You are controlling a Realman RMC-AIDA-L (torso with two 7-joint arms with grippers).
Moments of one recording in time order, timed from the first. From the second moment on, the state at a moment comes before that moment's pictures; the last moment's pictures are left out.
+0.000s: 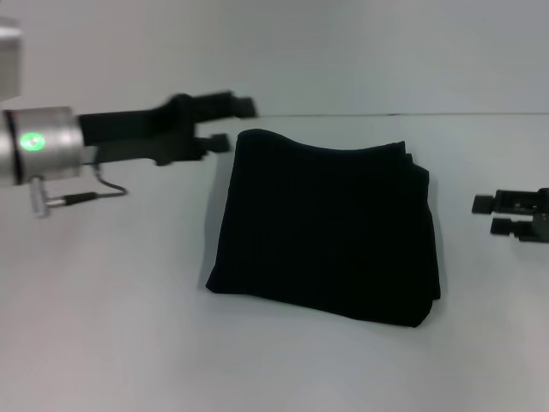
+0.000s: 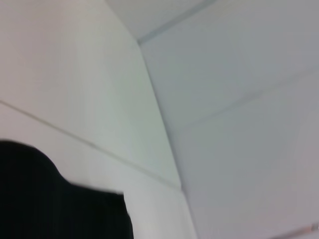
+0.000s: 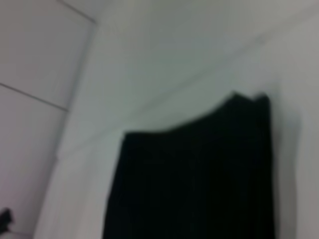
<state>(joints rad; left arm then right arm) -0.73 -2.07 0.52 0.73 2.06 1.50 -2.49 0.60 1.87 -0.60 -0.50 -2.12 -1.41 2.35</state>
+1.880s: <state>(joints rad) -0.69 -2.06 0.36 0.67 2.02 1.49 -2.40 0.79 1.99 -0.67 -0.41 -2.39 -1.18 2.53</state>
